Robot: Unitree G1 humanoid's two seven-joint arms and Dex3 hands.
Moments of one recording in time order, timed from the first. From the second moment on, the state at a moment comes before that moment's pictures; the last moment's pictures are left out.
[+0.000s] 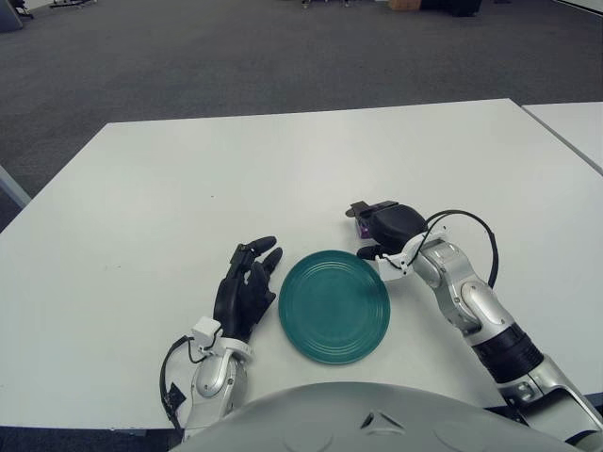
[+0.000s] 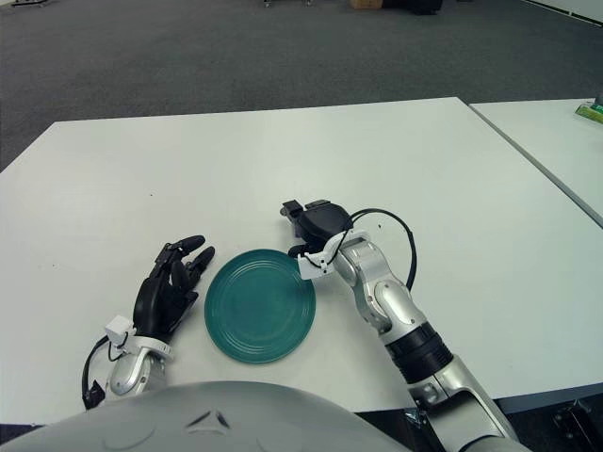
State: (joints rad) left arm 0.53 -0.12 -0.12 -0.17 -0.18 -0.24 -0.11; right arm -0.17 -0.39 0.45 -0.08 -1.07 -0.01 0.41
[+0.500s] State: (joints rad) left arm 0.53 -0.12 -0.12 -0.17 -0.19 -0.24 -0.12; right arm -0.28 -0.43 0.46 0.07 -1.01 -0.07 0.41
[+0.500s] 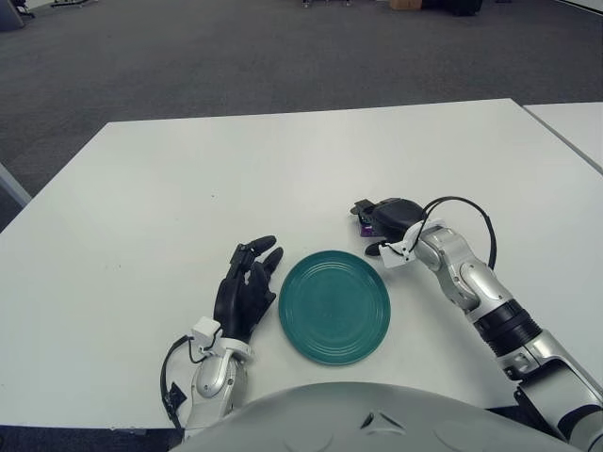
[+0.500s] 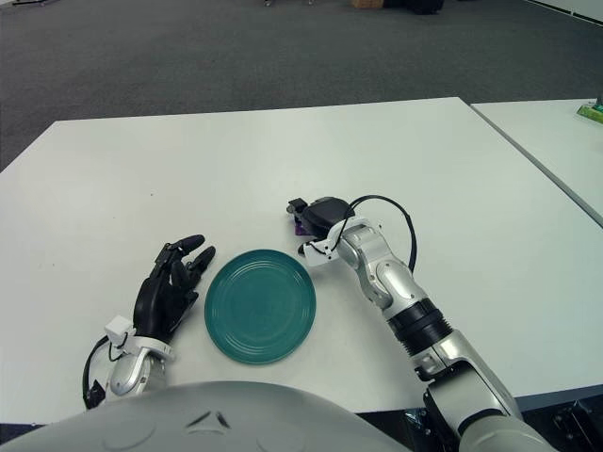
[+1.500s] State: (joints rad) left arm 0.53 -0.11 -0.12 -0.17 -0.19 -0.24 -0.12; right arm -0.38 -0.48 0.48 0.23 -0.97 -0.12 0.41
